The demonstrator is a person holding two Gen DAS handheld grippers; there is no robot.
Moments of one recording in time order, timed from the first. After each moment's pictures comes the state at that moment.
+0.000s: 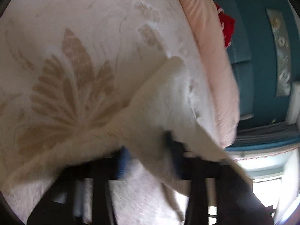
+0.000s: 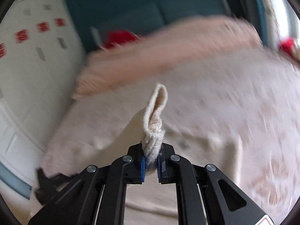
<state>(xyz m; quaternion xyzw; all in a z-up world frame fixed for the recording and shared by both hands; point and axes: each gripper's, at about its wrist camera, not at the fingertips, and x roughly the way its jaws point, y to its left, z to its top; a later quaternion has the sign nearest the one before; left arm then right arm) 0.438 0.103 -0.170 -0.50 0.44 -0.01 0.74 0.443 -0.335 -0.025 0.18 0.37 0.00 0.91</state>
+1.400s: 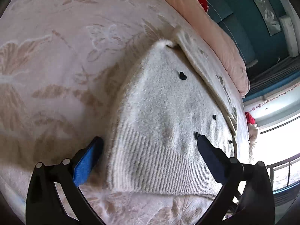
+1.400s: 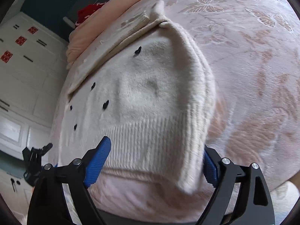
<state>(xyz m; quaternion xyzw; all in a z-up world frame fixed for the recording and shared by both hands) 0.192 0.153 -0.130 -0.33 0.49 -0.07 0.80 0.113 -0.326 -0.150 0.32 0.47 0.00 0.82</state>
